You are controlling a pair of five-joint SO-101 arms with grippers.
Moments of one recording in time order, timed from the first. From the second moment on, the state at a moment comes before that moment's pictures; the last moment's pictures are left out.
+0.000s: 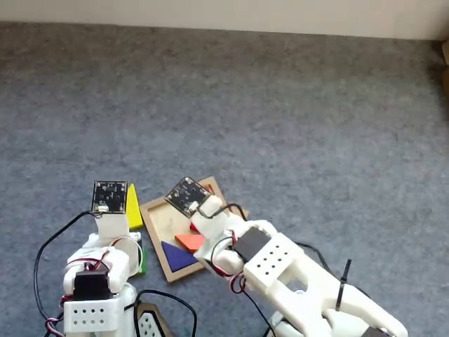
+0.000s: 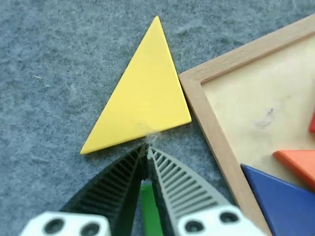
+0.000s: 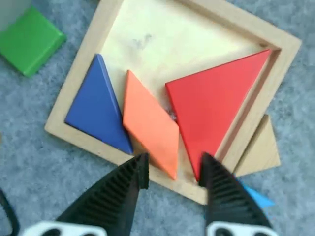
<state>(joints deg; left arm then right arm) -9.5 -102.3 96.0 74.4 3.4 -51.1 -37.5 58.9 53.8 8.2</state>
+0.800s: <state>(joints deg) -9.5 -102.3 96.0 74.4 3.4 -54.3 -22.9 57.0 47.0 19.7</state>
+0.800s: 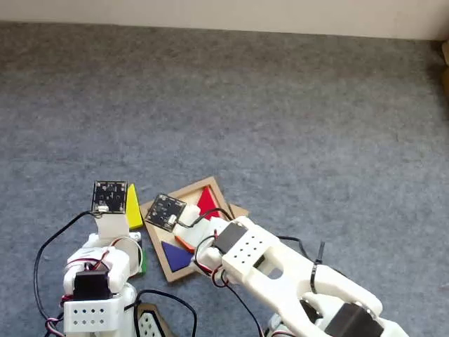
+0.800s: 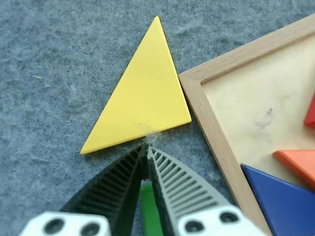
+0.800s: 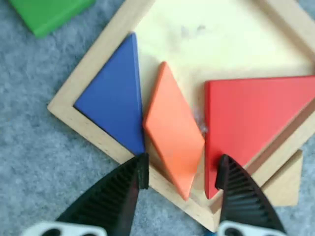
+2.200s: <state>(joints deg) -9.5 -102.3 96.0 74.4 3.4 -49.4 -31.1 57.0 45.5 12.3</state>
